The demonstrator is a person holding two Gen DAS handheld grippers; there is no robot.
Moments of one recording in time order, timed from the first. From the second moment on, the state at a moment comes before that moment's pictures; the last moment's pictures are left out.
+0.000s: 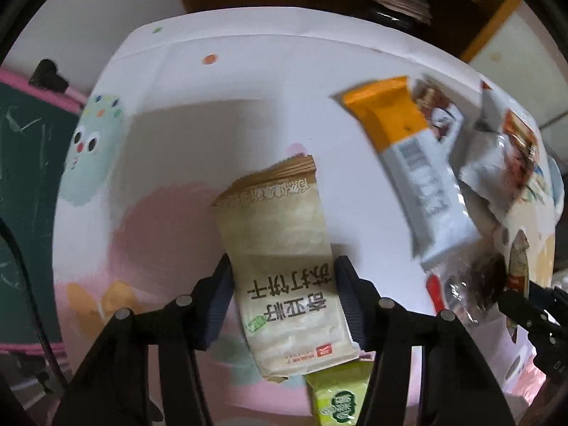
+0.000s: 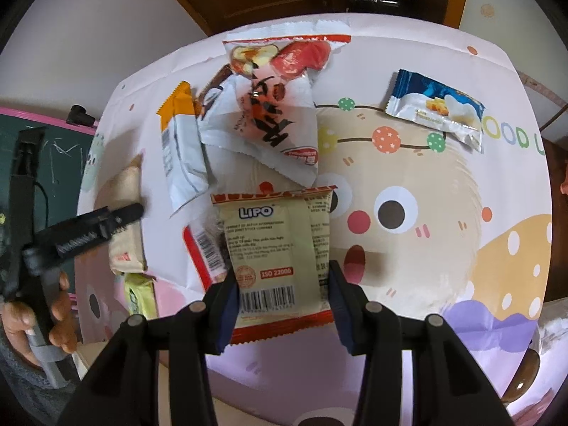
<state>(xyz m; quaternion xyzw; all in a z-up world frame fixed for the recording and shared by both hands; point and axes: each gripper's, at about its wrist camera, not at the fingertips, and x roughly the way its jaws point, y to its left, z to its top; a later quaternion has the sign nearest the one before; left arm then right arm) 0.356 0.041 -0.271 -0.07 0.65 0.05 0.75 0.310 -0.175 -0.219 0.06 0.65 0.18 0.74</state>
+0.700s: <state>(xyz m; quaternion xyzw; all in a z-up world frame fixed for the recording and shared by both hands) 0.213 0.032 -0.040 -0.06 0.47 -0.10 0.88 0.193 -0.189 -0.068 0.06 0.52 0.22 0.82</state>
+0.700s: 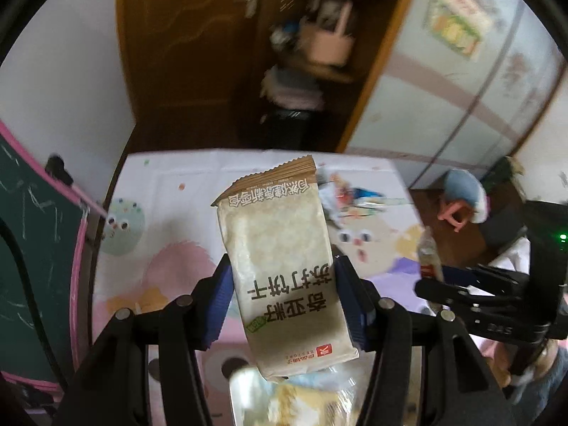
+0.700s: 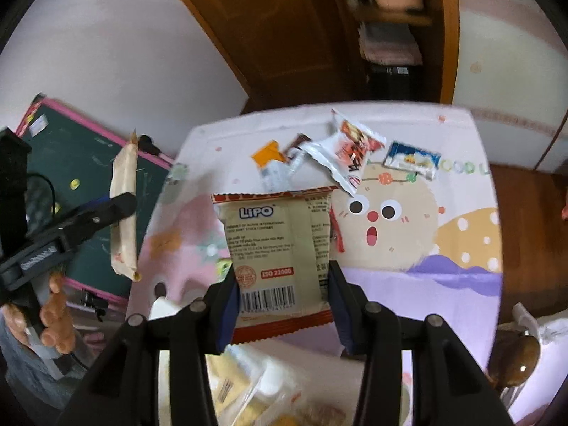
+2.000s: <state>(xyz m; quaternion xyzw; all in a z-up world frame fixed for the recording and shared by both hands) 0.013 -0.022 -0.092 0.06 0.49 -0.14 0.86 0.003 -0.186 -0.101 0.05 0.54 0.16 0.82</state>
